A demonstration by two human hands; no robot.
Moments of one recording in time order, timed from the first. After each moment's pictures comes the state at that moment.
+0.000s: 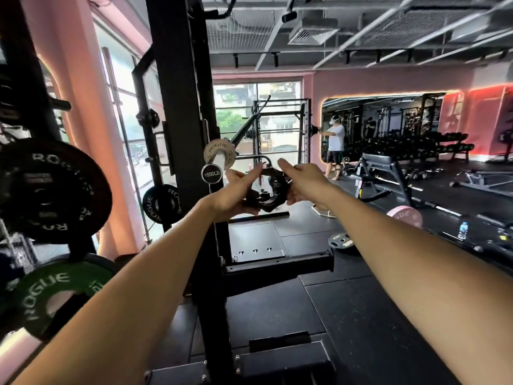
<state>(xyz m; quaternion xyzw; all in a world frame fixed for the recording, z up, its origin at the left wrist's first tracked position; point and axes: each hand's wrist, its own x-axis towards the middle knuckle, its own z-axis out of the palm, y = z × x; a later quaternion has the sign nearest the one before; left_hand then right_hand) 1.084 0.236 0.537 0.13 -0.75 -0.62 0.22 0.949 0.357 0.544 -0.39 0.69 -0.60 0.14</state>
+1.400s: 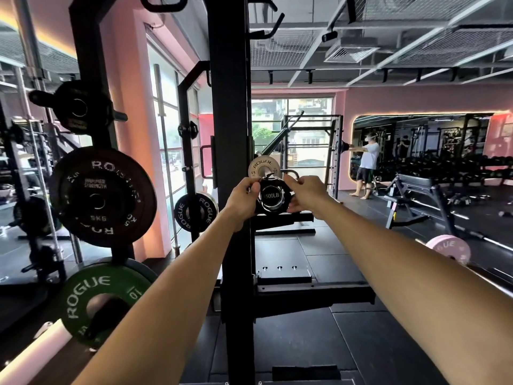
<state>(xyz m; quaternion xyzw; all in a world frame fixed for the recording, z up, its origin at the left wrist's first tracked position) 1.125 0.127 0.547 0.23 -0.73 -0.51 0.40 0.999 0.226 0.569 -0.38 0.69 -0.60 0.12</state>
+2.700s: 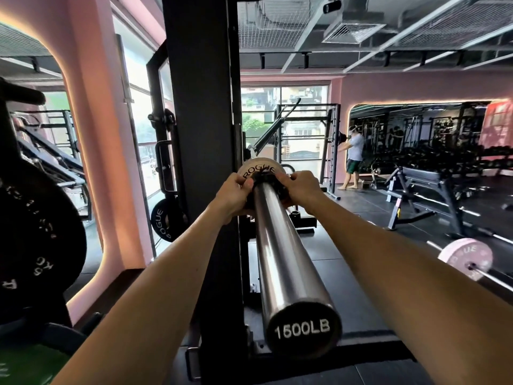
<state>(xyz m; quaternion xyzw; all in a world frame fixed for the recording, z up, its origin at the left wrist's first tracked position) 0.933 -0.106 0.573 0.27 -0.75 -0.48 0.37 0.785 -0.049 0.569 -0.40 0.74 -0.54 0.02</state>
